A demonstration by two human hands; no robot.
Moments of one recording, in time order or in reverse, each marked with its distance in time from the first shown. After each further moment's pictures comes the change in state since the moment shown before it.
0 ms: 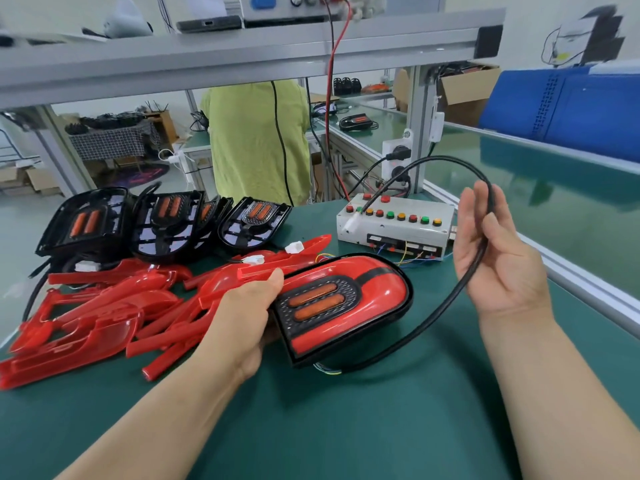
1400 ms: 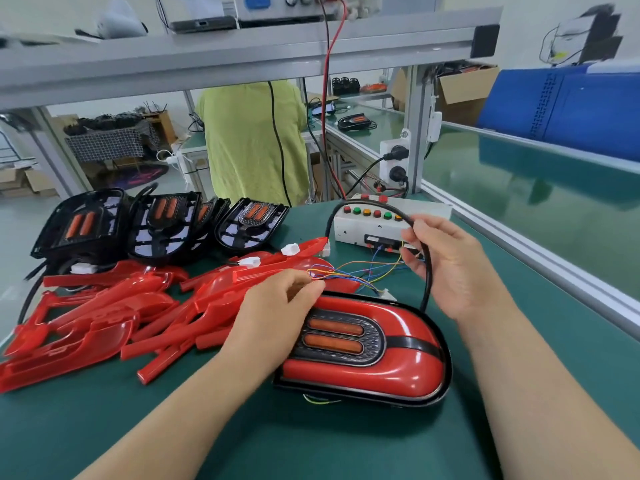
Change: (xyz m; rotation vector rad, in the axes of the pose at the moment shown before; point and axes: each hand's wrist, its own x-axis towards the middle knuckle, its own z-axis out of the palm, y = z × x) left_hand -0.004 0.000 0.016 0.841 0.008 0.388; right_hand 0.005 0.029 -0.002 -0.799 0.054 0.098
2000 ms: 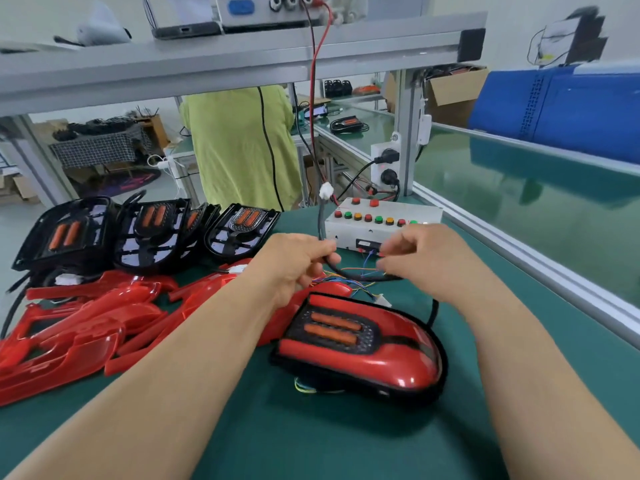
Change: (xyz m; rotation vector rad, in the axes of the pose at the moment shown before) left_hand 0.085 0.037 0.018 -0.559 -0.229 -0.323; right_hand -0.002 -0.028 0.012 -1.150 -0.112 -0.127
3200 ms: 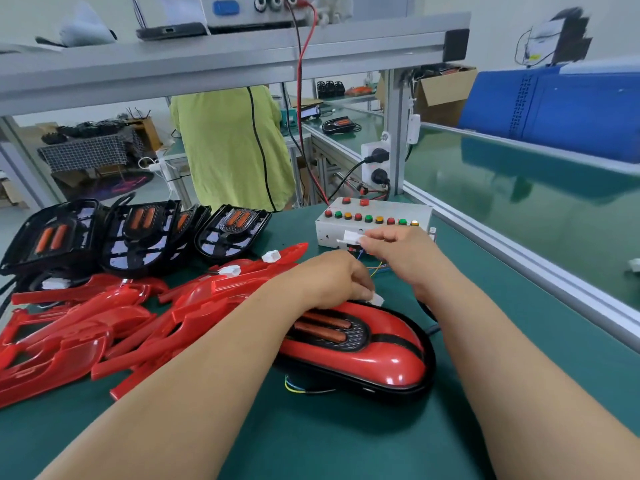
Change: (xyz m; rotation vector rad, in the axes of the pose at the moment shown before) left_hand -0.005 0.004 0.042 1.082 -0.368 0.304; right_hand 0.031 0.026 0.028 0.466 0.040 0.088
